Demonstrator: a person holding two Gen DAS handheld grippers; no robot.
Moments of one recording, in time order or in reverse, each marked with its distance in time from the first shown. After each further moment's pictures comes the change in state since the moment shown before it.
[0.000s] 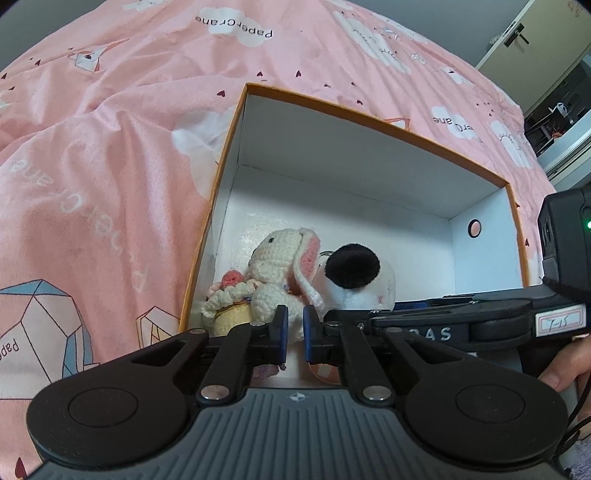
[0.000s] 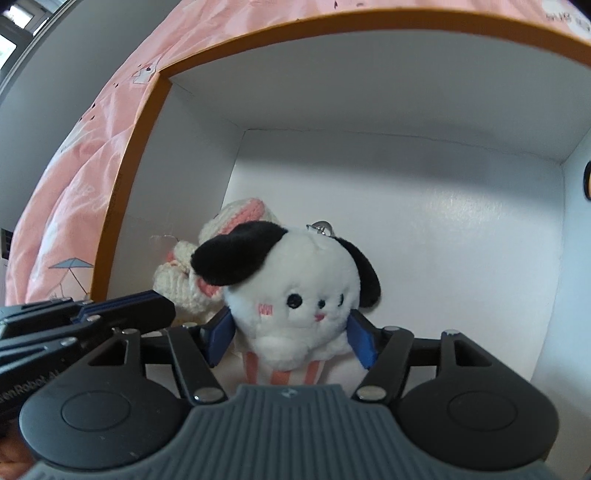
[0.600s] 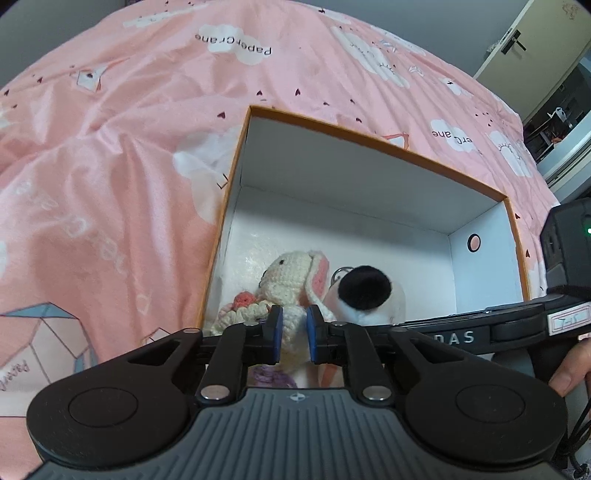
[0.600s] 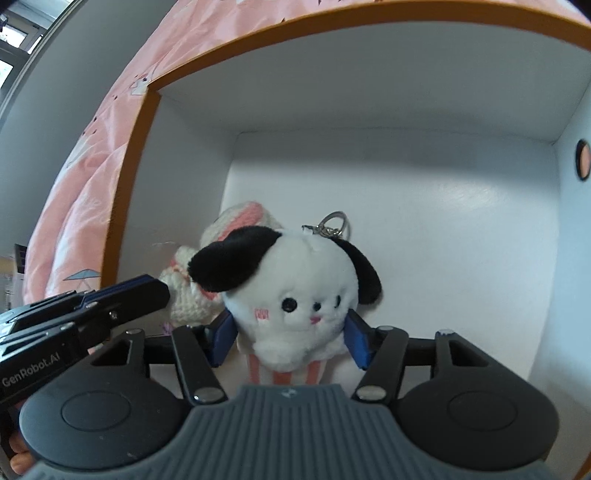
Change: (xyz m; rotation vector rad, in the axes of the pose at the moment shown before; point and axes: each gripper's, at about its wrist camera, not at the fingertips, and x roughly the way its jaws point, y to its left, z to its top) left arm -0.007 -0.001 0.008 0.012 -0.032 -0.001; right arm -0.004 -0.022 -0.001 0.084 0.033 0.072
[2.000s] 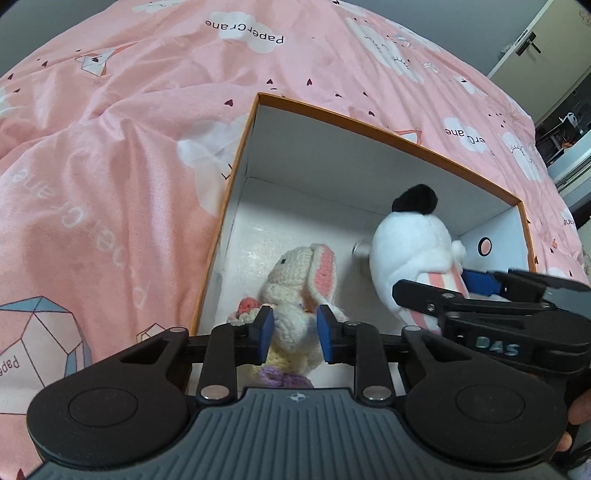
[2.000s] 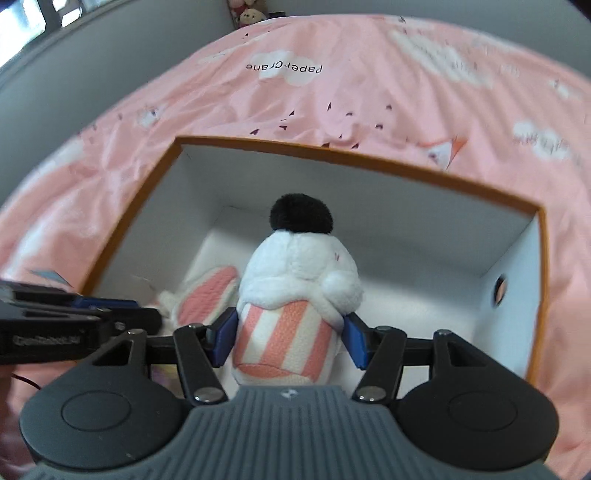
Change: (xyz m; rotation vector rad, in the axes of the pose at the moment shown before) left arm 0.016 0.001 0.005 -0.046 0.024 0.025; right arm -0.029 0.038 -0.007 -0.306 -0.279 -0.299
